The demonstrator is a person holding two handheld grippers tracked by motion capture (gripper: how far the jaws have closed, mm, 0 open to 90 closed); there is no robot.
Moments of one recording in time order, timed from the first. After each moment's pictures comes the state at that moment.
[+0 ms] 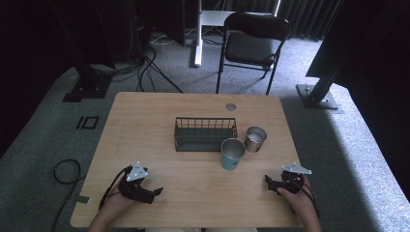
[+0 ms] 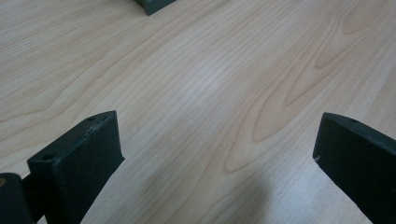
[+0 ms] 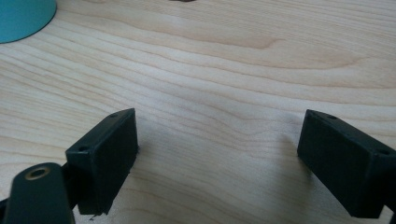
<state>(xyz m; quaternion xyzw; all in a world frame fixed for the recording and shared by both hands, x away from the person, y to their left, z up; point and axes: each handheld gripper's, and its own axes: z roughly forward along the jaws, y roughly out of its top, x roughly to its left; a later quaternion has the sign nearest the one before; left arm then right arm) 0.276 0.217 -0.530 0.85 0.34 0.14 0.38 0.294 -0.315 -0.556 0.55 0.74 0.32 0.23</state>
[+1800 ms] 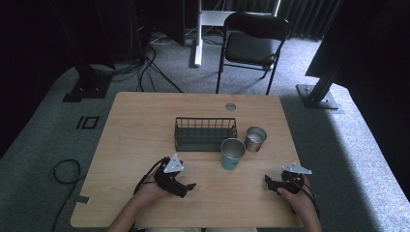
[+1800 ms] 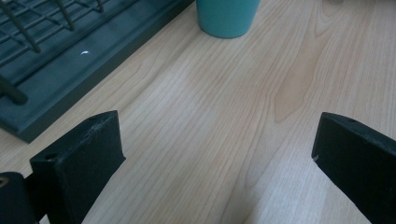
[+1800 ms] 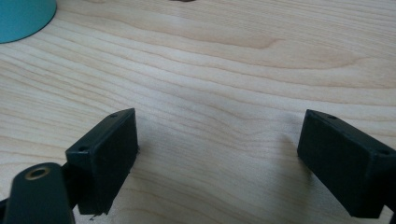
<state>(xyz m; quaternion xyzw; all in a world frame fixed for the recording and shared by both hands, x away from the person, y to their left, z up) 0.306 0.119 -0.517 0.87 0.25 0.11 0.41 0.294 -0.315 -0.556 0.55 0.74 0.32 0.23</state>
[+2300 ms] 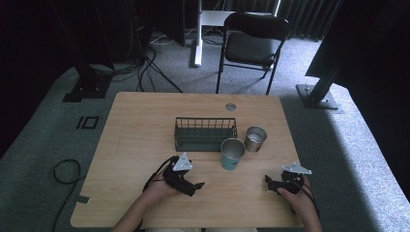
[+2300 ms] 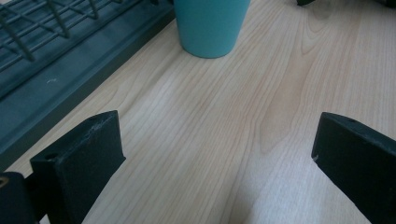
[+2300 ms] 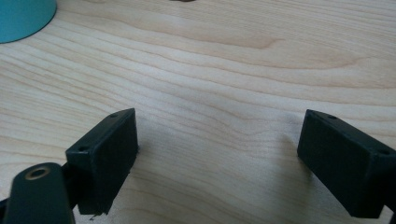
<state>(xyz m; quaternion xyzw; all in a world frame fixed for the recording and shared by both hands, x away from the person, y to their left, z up) 0.313 0.092 -0.517 0.87 0.23 0.10 0.42 0.294 -0.315 -0.556 0.55 0.74 0.32 0.23</state>
